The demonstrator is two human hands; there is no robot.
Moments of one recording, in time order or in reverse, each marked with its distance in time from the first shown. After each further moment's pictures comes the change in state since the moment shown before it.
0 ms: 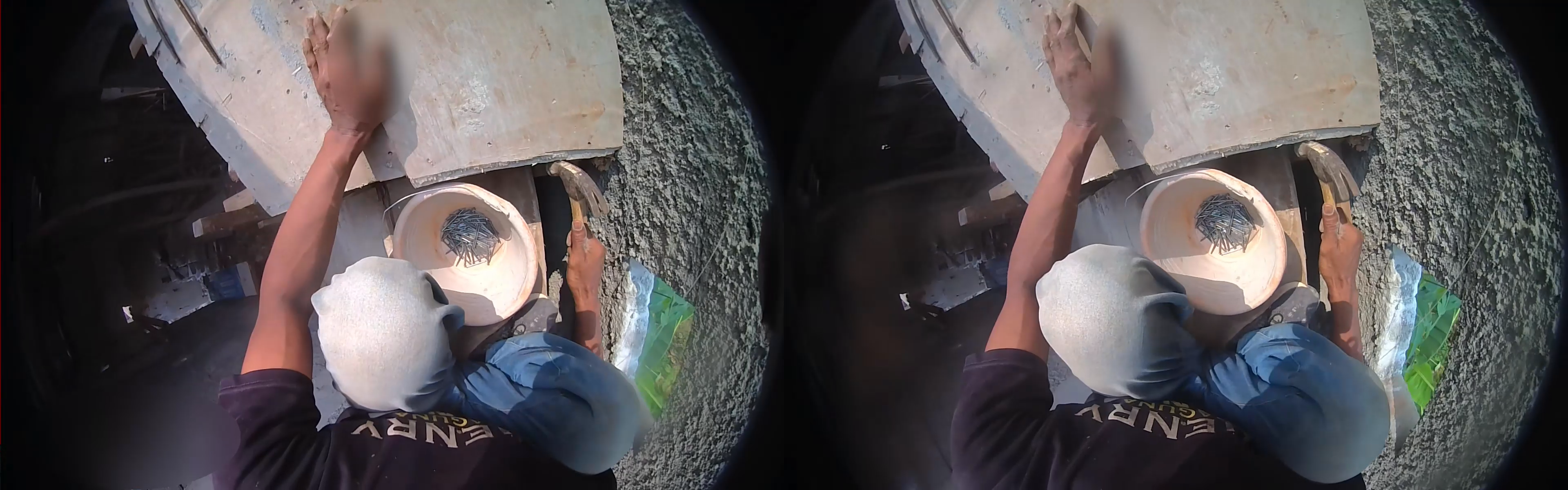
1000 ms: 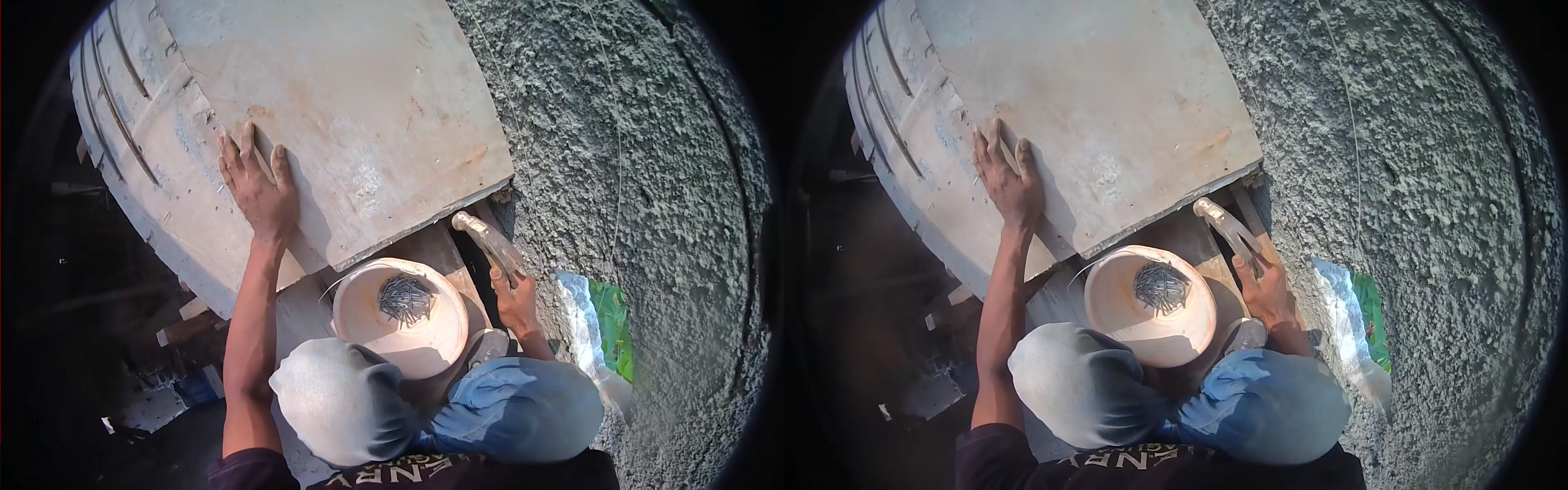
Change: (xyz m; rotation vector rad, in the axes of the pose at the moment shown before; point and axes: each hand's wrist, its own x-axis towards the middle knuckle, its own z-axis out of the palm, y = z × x) left_hand 0.010 0.017 -0.010 0.079 -0.075 -0.058; right_hand -0.015 -0.015 -0.009 0.178 0.084 -0.129
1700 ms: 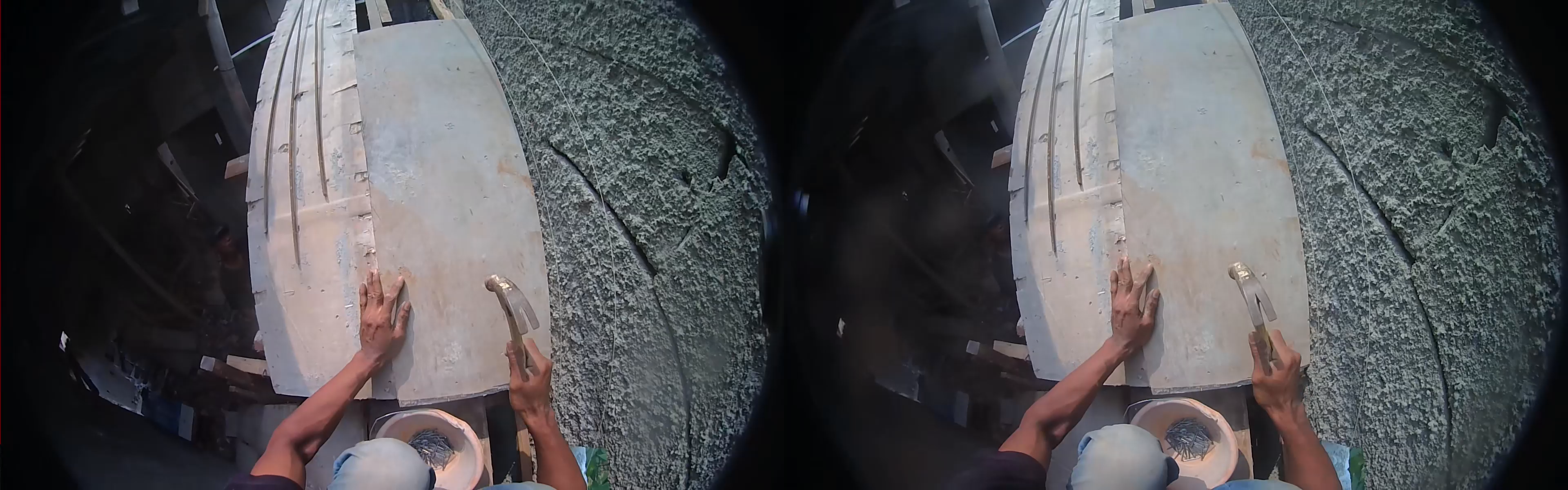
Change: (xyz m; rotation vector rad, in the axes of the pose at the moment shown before) left_hand 0.001 -0.001 -0.013 -0.159 -0.046 -0.086; right_hand 0.110 -0.190 0.024 -0.130 -0.037 -0.559
